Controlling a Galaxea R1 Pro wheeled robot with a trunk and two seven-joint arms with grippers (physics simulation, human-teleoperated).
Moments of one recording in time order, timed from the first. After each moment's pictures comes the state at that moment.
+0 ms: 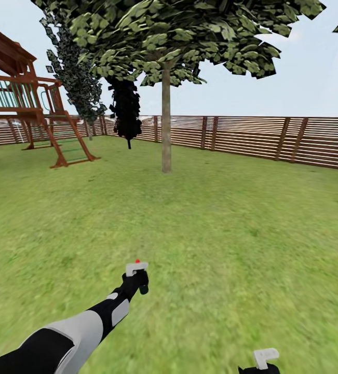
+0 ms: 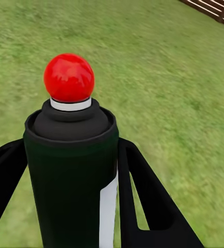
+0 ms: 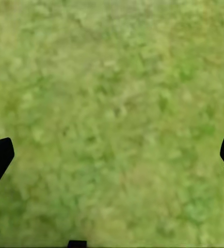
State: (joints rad) left arm -0.83 -0.13 -0.30 -0.03 0.50 -0.40 -0.18; right arm -0.50 -0.10 0.35 0.05 -0.26 -0.24 0.07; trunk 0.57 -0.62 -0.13
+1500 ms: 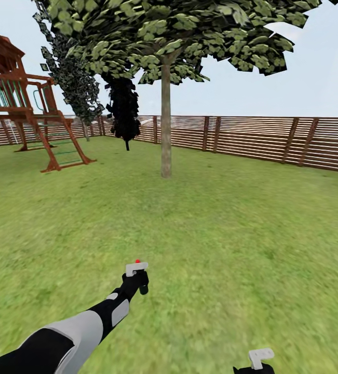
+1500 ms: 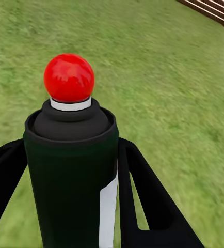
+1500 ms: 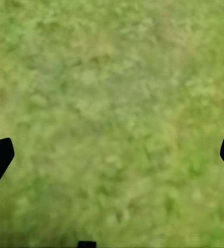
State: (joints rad) left arm -0.83 -0.13 -0.30 -0.03 0.50 -0.40 -0.18; right arm -0.50 -0.08 0.35 0.05 -0.26 -0.24 0.07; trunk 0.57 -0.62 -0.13
